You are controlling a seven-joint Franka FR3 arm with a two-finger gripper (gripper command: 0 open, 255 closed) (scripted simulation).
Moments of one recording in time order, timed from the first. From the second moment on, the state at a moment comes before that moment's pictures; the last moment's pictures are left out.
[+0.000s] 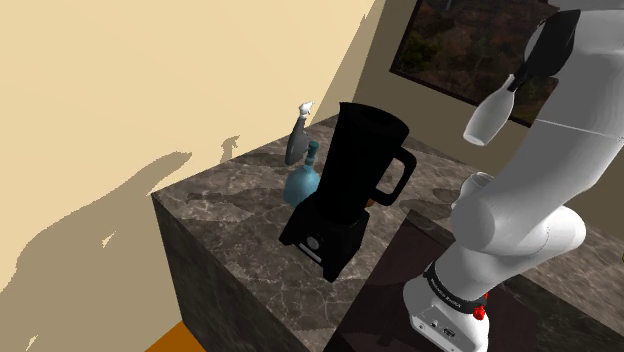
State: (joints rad) arm -0.64 0.24 -0.78 -1.31 0.24 1.51 -1.19
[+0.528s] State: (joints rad) arm -0.62 0.22 -0.78 -1.44 0.22 1.62 -1.19
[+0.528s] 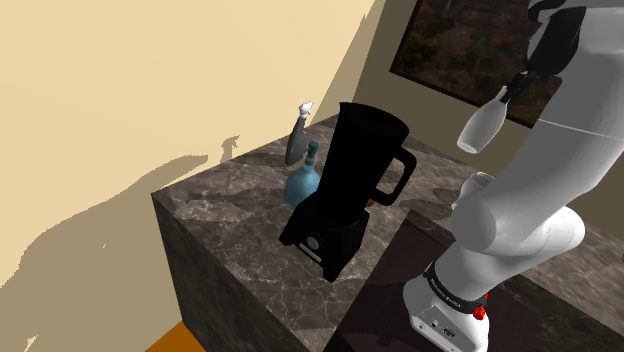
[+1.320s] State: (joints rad) arm -0.59 0.19 -0.78 -1.64 0.21 1.80 -1.20
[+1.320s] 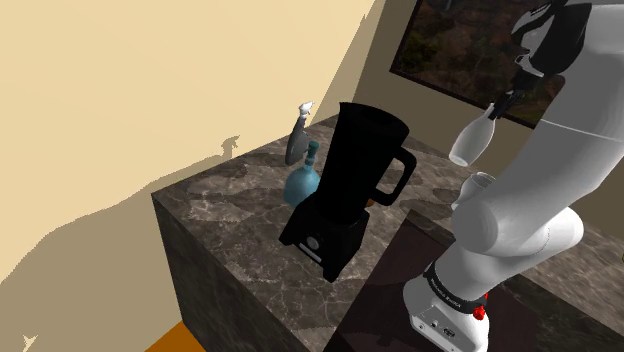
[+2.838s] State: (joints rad) arm -0.59 0.24 -0.76 -1.83 0.26 2.02 -1.24
